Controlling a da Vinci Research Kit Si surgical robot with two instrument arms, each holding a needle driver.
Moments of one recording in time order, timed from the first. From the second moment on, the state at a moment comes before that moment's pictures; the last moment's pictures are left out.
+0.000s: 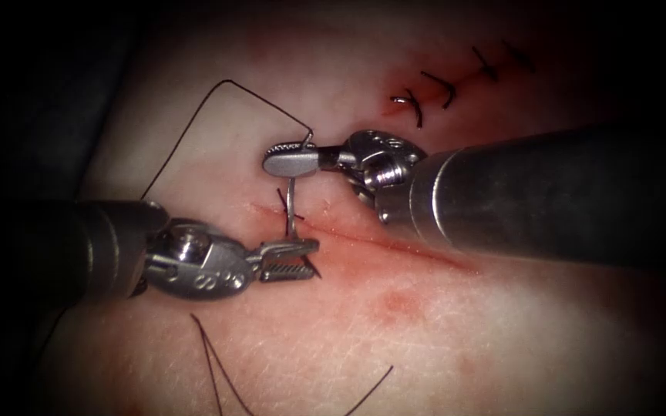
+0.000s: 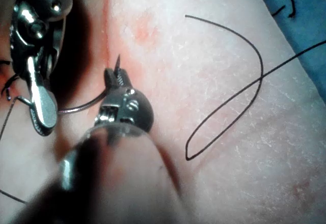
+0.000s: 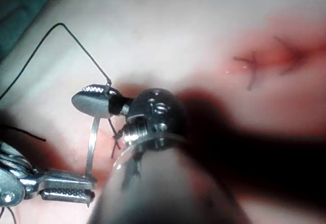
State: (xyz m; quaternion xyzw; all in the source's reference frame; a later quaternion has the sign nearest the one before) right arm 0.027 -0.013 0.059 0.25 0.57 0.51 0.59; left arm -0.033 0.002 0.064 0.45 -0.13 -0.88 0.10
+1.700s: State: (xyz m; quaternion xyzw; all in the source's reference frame) right arm 0.026 -0.014 0.057 0.33 0.62 0.46 0.55; left arm -0.031 0.004 0.065 0.46 -0.11 -0.87 0.15
